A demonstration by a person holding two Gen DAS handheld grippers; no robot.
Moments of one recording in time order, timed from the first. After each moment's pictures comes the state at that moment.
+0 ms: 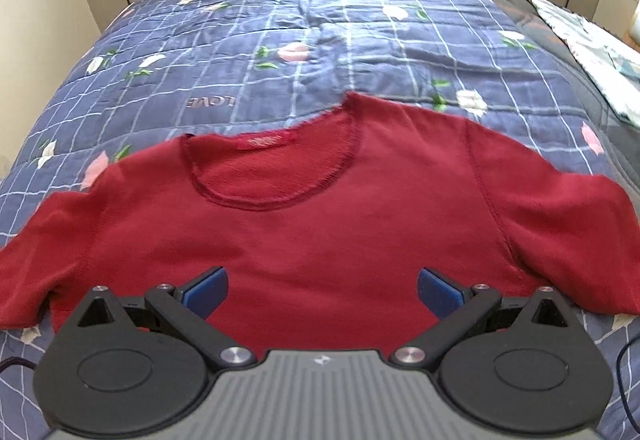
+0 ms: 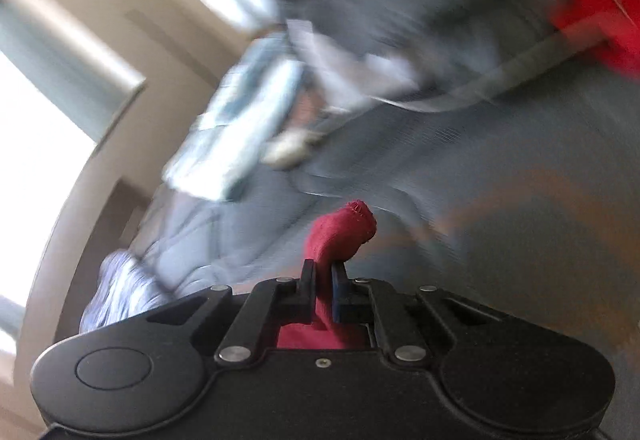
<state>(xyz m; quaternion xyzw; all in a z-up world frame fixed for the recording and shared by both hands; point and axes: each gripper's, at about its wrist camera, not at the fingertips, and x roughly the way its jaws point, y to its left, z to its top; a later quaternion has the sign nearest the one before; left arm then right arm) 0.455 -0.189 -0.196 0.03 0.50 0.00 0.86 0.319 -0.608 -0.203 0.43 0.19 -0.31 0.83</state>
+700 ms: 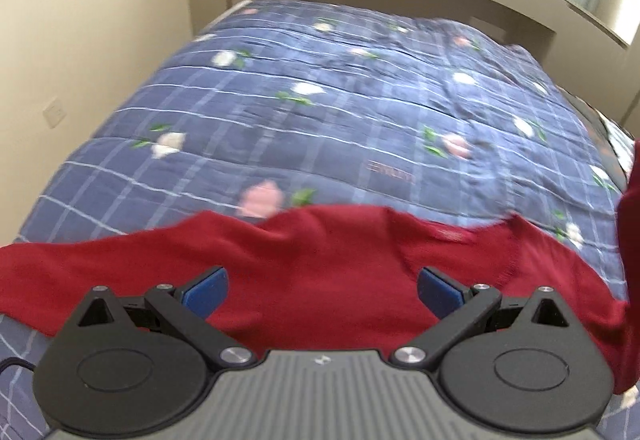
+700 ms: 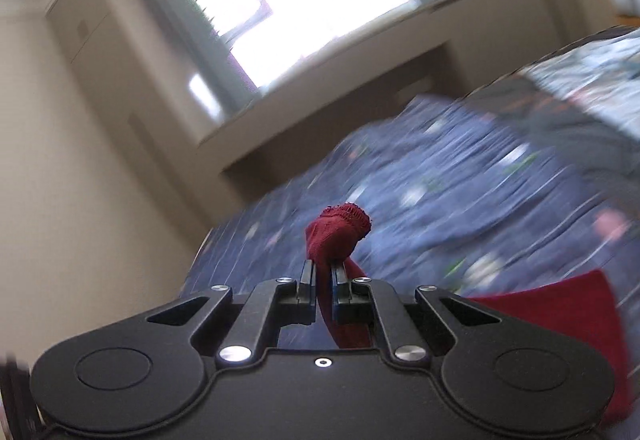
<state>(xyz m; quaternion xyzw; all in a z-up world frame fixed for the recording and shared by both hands) 0.458 0.009 -0.141 -0.09 0.45 0.09 0.89 0.452 -0.287 -0.113 0.25 0.25 0.11 0.93</state>
